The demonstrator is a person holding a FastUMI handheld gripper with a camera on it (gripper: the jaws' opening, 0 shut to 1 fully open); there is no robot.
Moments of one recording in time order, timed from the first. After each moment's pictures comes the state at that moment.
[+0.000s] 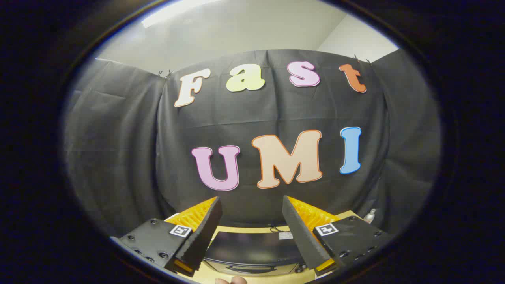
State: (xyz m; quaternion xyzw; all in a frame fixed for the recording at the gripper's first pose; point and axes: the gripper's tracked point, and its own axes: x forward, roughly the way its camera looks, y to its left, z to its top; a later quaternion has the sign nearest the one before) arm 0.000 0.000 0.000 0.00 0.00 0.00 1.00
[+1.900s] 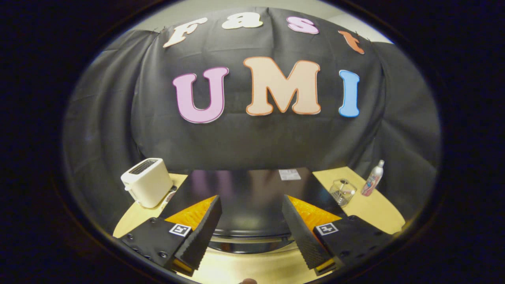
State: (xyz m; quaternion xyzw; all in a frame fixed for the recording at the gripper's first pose) arm 0.040 -0.016 -0.269 -0.02 0.16 -0.08 0.98
